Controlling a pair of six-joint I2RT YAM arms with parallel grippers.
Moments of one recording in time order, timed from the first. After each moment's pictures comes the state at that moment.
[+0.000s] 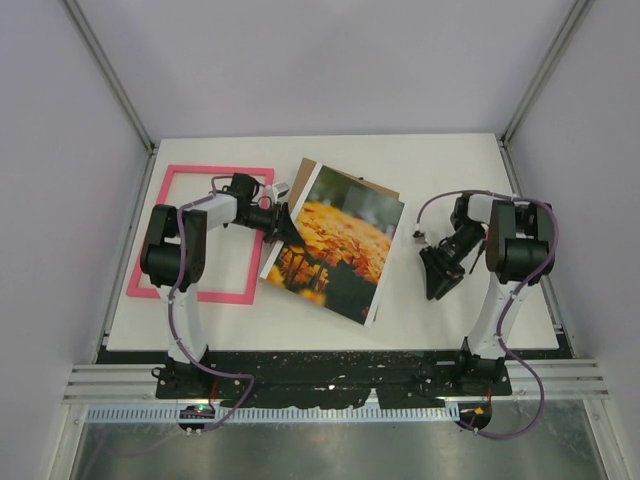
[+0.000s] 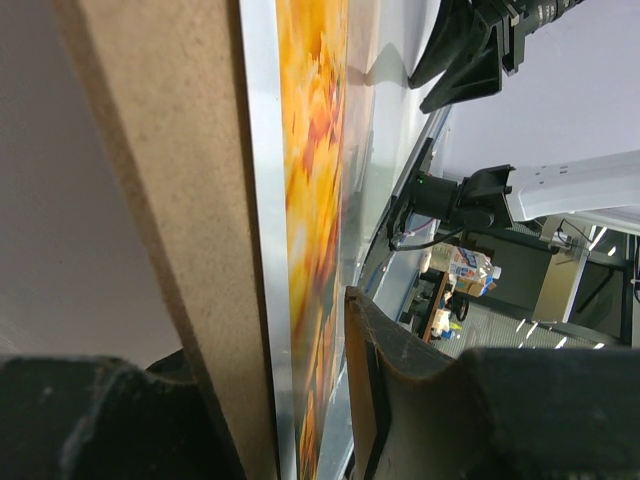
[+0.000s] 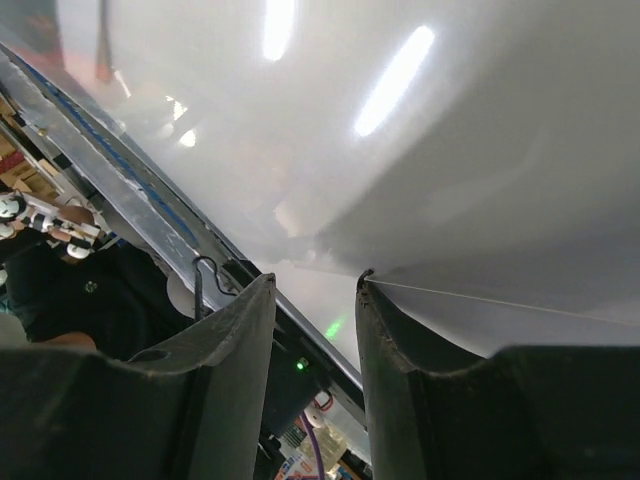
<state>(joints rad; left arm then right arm) -0.20 2.05 1.30 -0.47 1.11 -0.26 -0.12 2.03 1.20 -1.26 -0.49 -0.69</state>
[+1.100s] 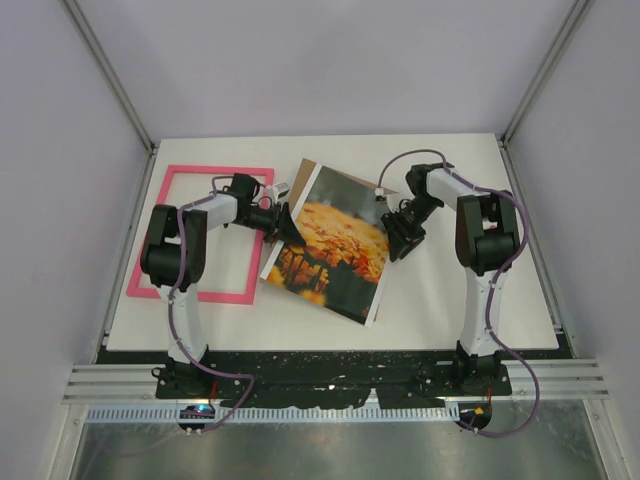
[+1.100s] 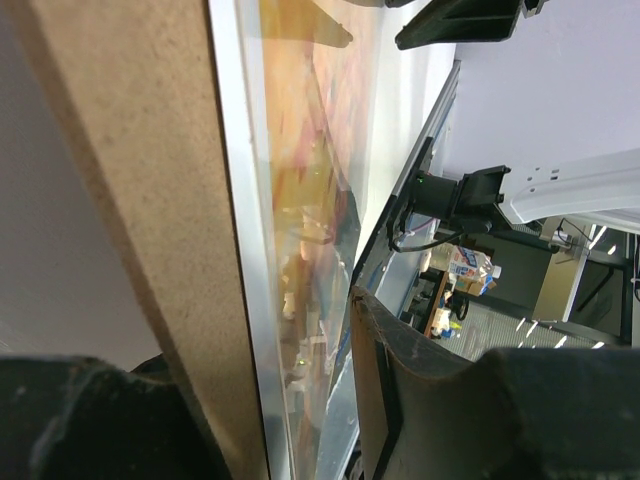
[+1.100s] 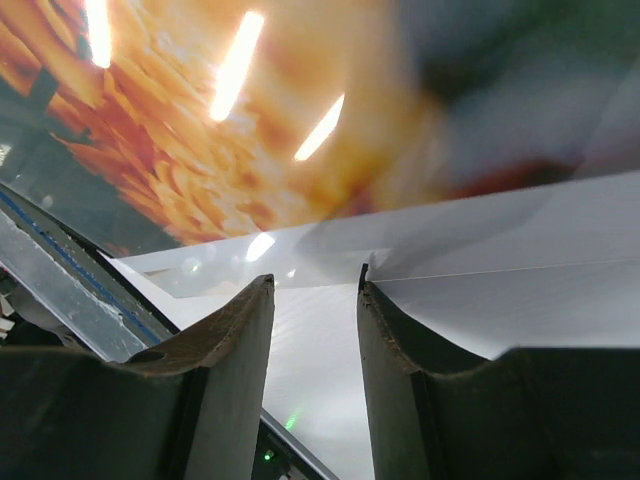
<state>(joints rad) -0.21 2.05 1.30 -0.47 1.11 -0.26 0.16 2.17 1.59 -1.14 -0.53 -0.47</state>
